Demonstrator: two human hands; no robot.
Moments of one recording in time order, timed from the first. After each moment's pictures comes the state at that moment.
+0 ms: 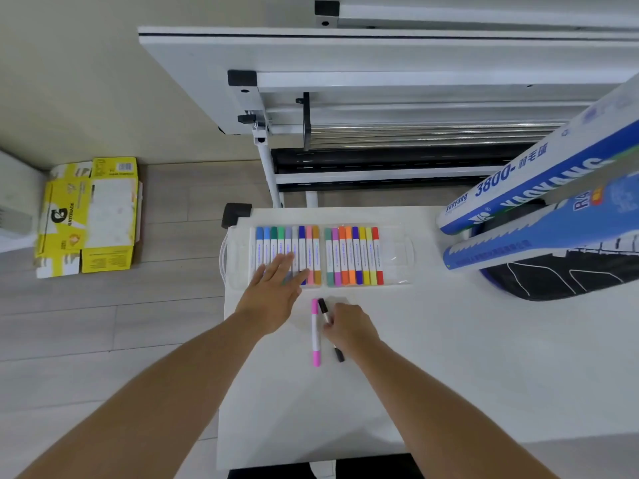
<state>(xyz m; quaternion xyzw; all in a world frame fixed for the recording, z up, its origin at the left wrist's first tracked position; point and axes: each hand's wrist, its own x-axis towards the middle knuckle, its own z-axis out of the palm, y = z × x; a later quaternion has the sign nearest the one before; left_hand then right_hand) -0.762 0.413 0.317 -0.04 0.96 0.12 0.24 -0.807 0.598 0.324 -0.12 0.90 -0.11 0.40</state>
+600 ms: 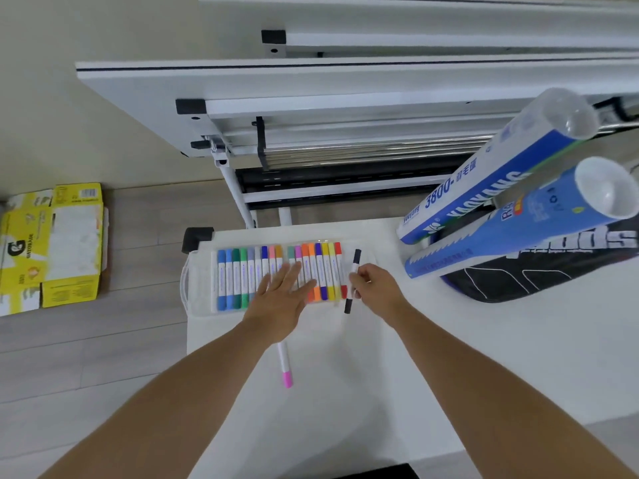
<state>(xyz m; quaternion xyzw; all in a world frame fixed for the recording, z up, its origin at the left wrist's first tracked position) -0.816 0.475 0.328 0.02 0.96 0.11 0.24 -0.921 0.678 0.357 0.02 0.88 -0.35 0.32</state>
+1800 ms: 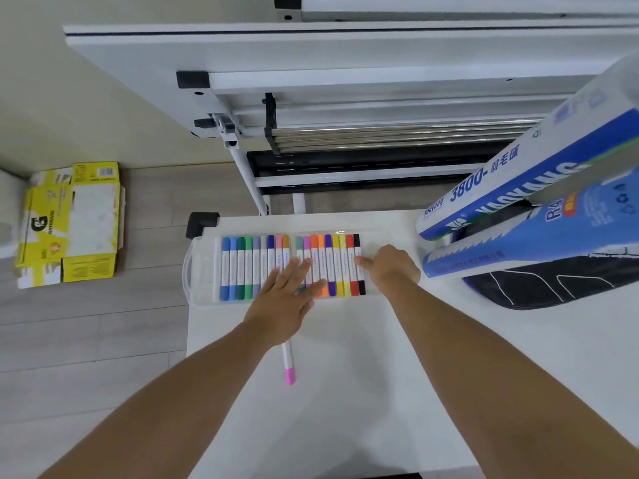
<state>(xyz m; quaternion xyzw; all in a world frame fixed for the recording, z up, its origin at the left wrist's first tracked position) -0.806 0.474 0.302 0.04 0.97 0.11 0.22 -0.966 0.657 0.329 0.02 0.95 -0.05 0.30</state>
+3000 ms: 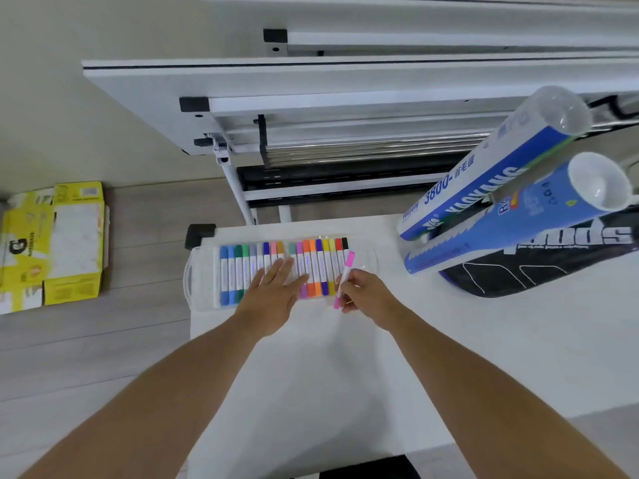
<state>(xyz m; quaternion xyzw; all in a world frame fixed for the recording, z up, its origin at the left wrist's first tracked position) -0.810 0.457 0.332 0.01 0.96 0.12 0.24 -0.901 0.667 0.368 0.05 0.79 -0.45 0.41</state>
